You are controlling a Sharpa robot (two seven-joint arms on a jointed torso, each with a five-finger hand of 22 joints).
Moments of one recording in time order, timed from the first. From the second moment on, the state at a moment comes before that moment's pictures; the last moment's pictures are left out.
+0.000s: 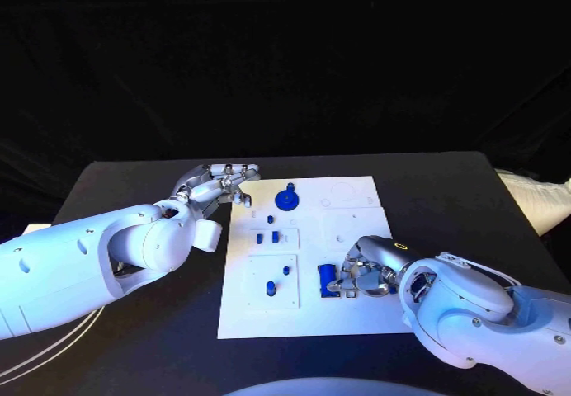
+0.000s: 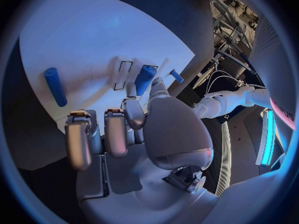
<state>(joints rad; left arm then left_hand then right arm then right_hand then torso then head) 1.16 -0.89 -0.03 1.63 0.05 -0.34 0.34 1.38 -0.15 0.45 0.06 0.14 1.02 0.19 0.09 0.07 1.07 0.12 0.15 0.07 1.24 0.04 0.99 0.49 0.16 1.18 0.13 0.58 0.92 0.87 -1.03 0.09 2.04 -1.58 -0.27 -0.70 1.31 -0.03 -0.16 0.24 0.12 1.13 0.06 0.24 0.37 1.44 -0.01 1.09 1.26 1.47 -0.07 1.42 1.30 0.03 1.47 0.04 1.51 1.31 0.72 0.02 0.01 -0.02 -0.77</state>
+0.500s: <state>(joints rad) 1.16 -0.90 -0.03 1.63 0.05 -0.34 0.34 1.38 -0.15 0.45 0.06 0.14 1.02 0.19 0.09 0.07 1.07 0.12 0.15 0.07 1.24 0.04 0.99 0.49 0.16 1.18 0.13 0.58 0.92 0.87 -1.07 0.09 2.06 -1.59 -0.29 -0.69 1.31 -0.02 -0.18 0.26 0.16 1.10 0.07 0.23 0.37 1.44 -0.01 1.09 1.26 1.47 -0.07 1.42 1.30 0.03 1.47 0.04 1.51 1.31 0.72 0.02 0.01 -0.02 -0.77</state>
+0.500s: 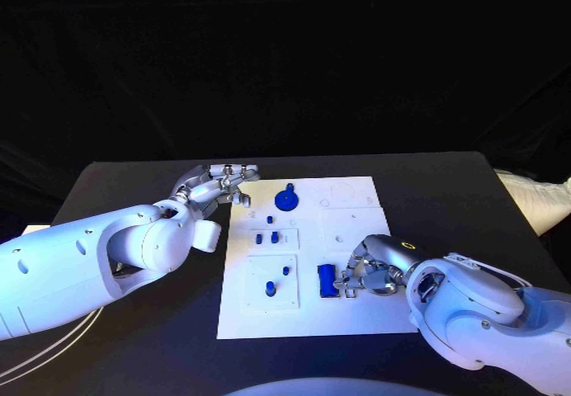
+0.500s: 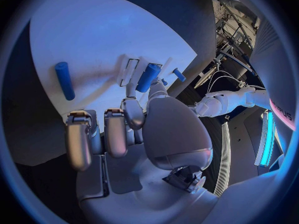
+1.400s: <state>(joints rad) 1.15 -0.90 -0.03 1.64 0.05 -0.34 0.34 1.38 -0.15 0.44 0.06 0.14 1.02 0.19 0.09 0.07 1.07 0.12 0.15 0.07 1.24 0.04 0.99 0.49 0.16 1.18 0.13 0.58 0.92 0.89 -1.27 0.09 2.07 -1.62 -0.29 -0.66 1.38 0.01 -0.18 0.27 0.23 1.08 0.08 0.17 0.33 1.42 0.01 1.04 1.24 1.47 -0.06 1.42 1.29 0.03 1.47 0.05 1.51 1.31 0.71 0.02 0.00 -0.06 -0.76</state>
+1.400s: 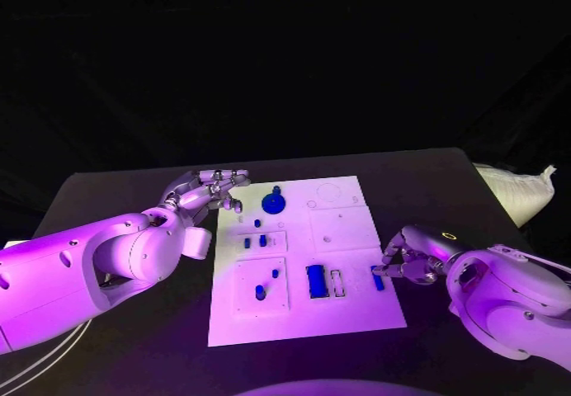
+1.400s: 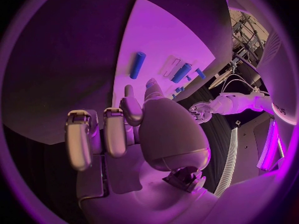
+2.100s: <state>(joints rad) 1.15 -0.90 -0.03 1.64 0.05 -0.34 0.34 1.38 -0.15 0.44 0.06 0.14 1.02 0.19 0.09 0.07 1.07 0.12 0.15 0.07 1.24 0.04 0.99 0.49 0.16 1.18 0.13 0.58 0.92 0.87 -1.22 0.09 2.02 -1.66 -0.20 -0.68 1.38 0.01 -0.18 0.27 0.24 1.10 0.08 0.18 0.33 1.42 0.01 1.04 1.24 1.47 -0.06 1.42 1.29 0.03 1.47 0.05 1.51 1.31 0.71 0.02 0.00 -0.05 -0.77</state>
